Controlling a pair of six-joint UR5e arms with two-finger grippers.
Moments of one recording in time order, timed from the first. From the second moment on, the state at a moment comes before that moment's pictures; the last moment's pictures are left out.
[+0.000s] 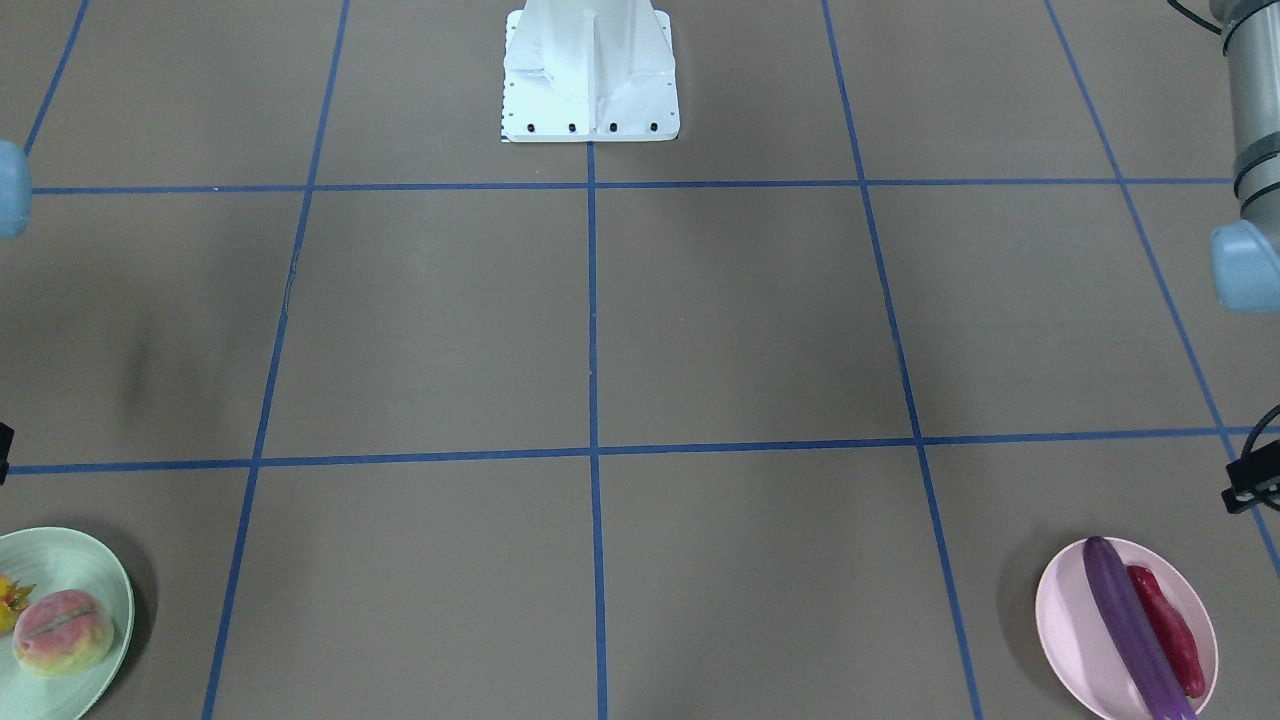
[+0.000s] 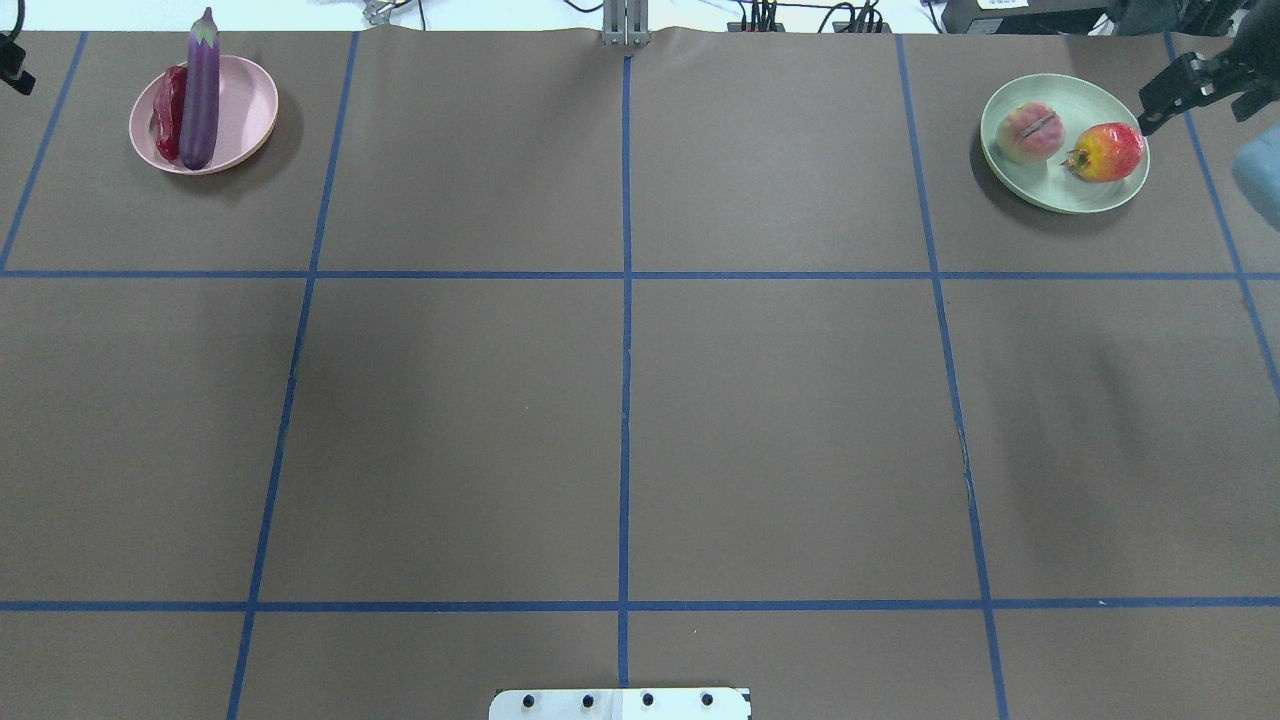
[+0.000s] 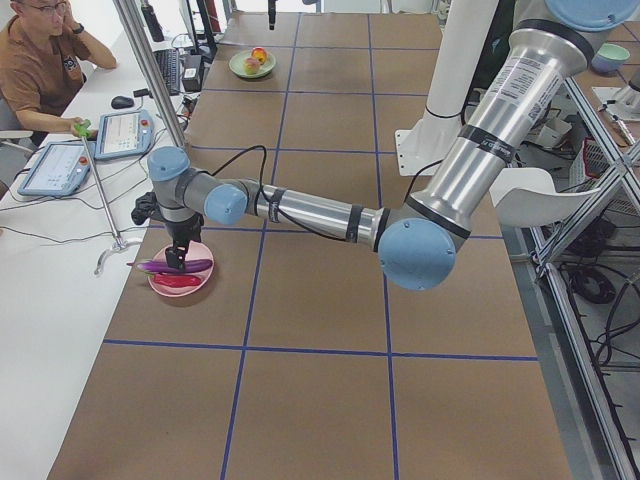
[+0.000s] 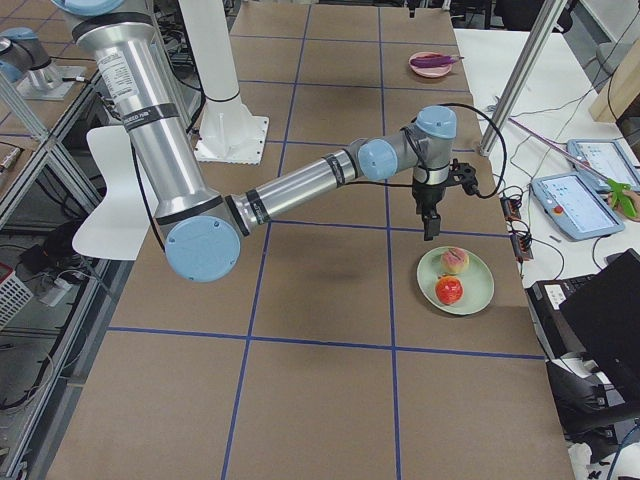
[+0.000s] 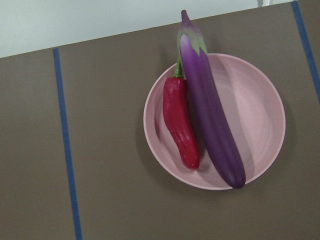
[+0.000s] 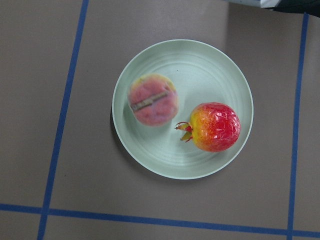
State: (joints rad) left arm -1.40 -1.99 -1.31 -1.77 -2.25 -0.19; right arm 1.30 -1.26 1.70 -1.64 2.18 0.35
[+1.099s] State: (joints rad) left arm -1.61 -1.55 -1.58 -1.77 -2.32 0.03; right arm 1.44 -1.59 1.81 -1.56 2.32 0.21
